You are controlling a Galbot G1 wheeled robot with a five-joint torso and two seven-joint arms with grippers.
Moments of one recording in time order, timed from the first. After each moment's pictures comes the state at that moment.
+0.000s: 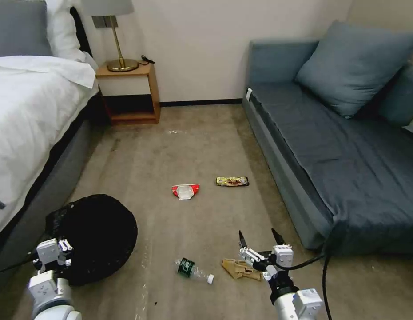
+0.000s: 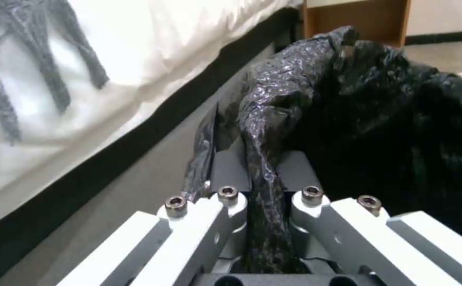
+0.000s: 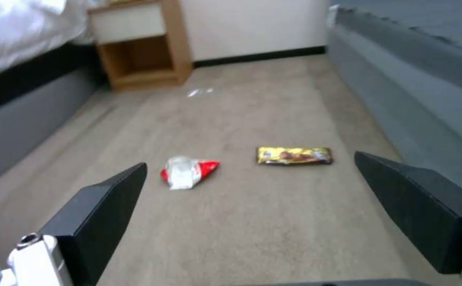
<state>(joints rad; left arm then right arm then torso) 1.70 -1.39 -0.86 -1.99 -0.21 0.02 -0.31 -1.74 1.26 0.27 2.14 0.16 -0.03 0.13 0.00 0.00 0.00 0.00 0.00</state>
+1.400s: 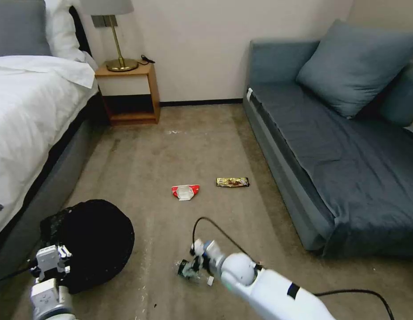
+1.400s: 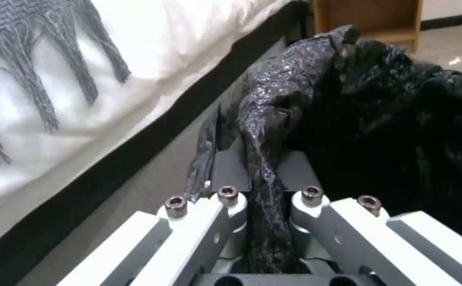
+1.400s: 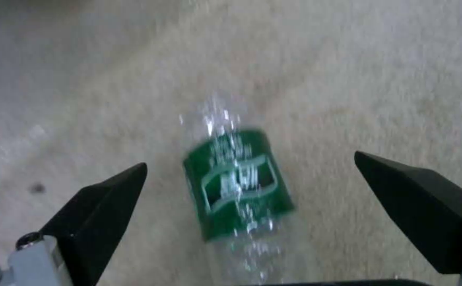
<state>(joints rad) 1.74 -1.46 -0.86 -2.00 -0.10 0.00 -0.32 -0.89 1.25 -0.48 1.38 0.34 -0.44 -0.04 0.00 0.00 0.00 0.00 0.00</state>
